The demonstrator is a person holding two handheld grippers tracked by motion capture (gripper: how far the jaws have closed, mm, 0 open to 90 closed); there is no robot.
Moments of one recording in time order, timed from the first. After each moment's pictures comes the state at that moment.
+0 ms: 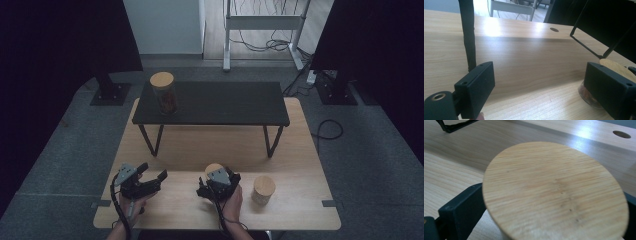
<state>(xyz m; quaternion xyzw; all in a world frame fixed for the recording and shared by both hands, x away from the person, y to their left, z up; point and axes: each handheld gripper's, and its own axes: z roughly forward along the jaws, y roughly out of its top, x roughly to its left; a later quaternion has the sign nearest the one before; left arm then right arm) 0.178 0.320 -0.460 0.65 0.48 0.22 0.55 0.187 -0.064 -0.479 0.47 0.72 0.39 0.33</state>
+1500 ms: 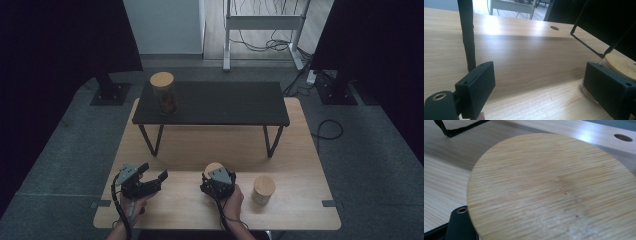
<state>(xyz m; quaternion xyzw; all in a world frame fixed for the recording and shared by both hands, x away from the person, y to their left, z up) 0.181 0.320 -0.462 0.65 0.48 0.22 0.54 0.188 -0.070 -0.485 0.46 0.71 0.41 0.33</state>
